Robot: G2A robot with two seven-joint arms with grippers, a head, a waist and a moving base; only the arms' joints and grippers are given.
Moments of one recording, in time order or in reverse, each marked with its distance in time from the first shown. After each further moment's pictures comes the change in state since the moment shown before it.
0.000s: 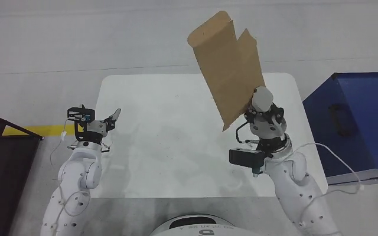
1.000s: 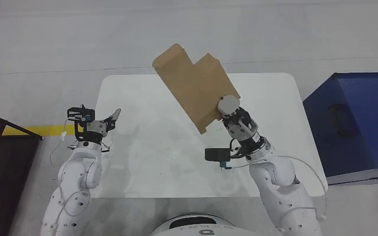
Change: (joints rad) left arm 0.000 0.000 0.000 0.000 0.000 0.000 0.000; right arm -0.028 -0.129 -0.031 0.081 -0.067 -0.424 0.086
